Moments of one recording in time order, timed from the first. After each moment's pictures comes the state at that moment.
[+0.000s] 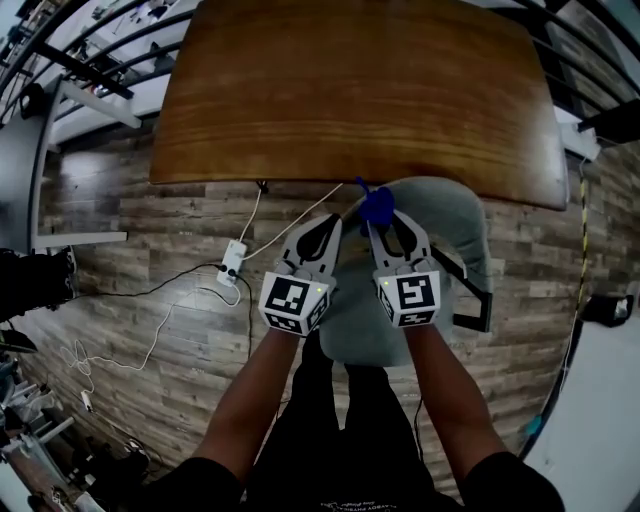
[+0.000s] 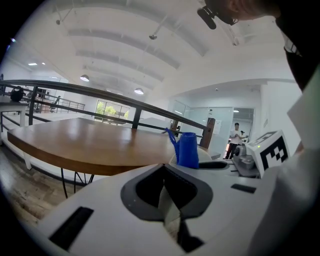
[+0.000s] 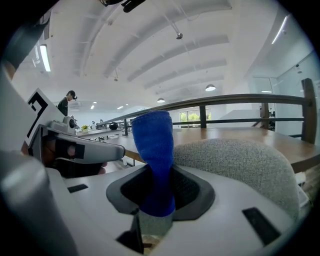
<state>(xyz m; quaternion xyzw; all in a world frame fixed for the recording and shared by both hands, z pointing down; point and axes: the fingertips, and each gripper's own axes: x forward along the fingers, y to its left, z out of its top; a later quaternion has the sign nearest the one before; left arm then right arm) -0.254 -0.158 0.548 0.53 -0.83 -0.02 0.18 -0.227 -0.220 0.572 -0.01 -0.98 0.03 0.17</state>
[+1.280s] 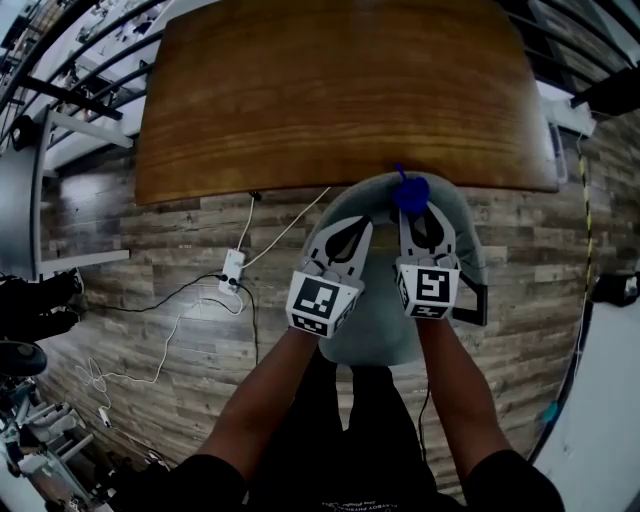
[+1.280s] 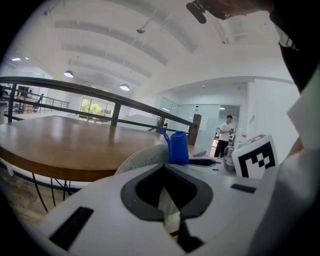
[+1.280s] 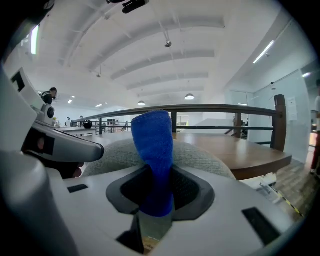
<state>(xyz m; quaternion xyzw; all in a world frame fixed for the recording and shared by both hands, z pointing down) -0.201 -0.244 0.553 0.59 -0.79 0.00 0.18 -0.185 -0.326 0.577 0.13 -0.98 0.01 0.15</state>
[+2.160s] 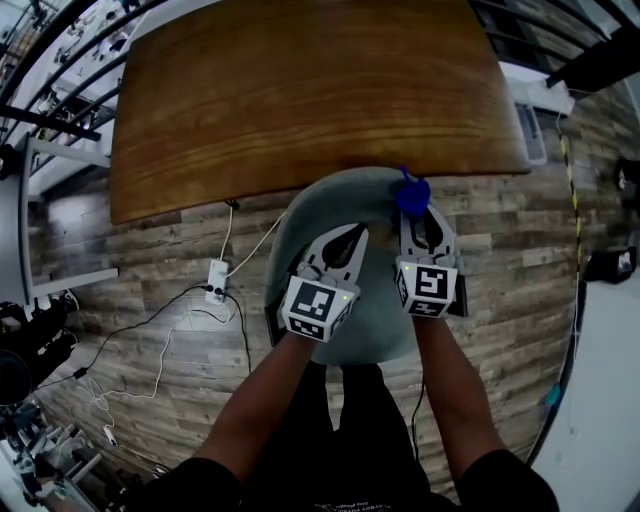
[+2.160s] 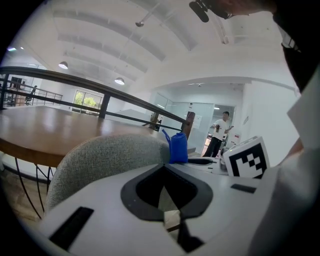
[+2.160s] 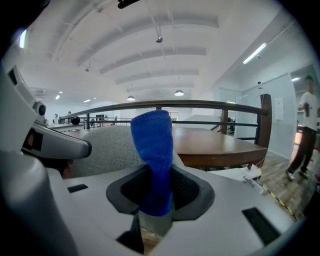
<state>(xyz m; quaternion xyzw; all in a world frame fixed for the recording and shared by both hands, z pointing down) -0.152 -0.288 0.565 0.62 -0.76 -0.01 0.20 -0.127 -0.385 0.597 0.19 -0.96 0.02 0.18</state>
